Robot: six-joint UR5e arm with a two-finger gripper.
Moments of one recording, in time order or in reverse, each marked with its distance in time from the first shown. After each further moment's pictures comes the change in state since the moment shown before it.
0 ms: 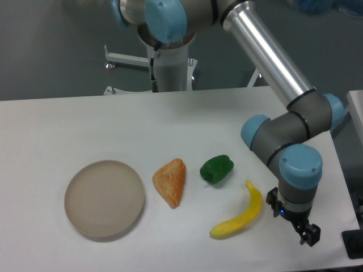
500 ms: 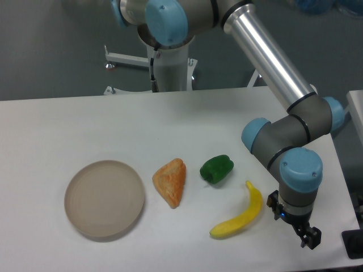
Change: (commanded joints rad) arm -0.020 -0.118 0.153 0.015 0.014 -0.020
